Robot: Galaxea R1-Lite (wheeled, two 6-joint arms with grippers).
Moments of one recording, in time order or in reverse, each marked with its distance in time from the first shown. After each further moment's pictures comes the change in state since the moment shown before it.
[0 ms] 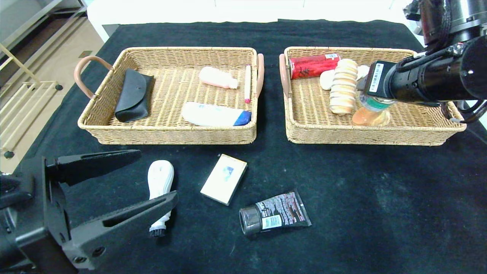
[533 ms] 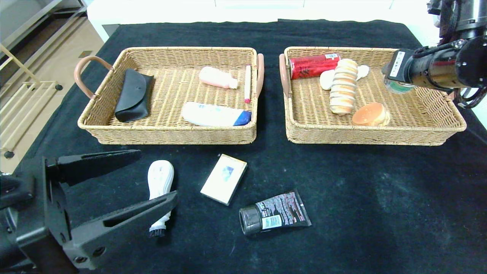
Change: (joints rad) left arm 0.000 0.001 0.000 0.000 0.000 0.000; right arm -0.217 0.053 -0.016 -0.191 0.050 -0.105
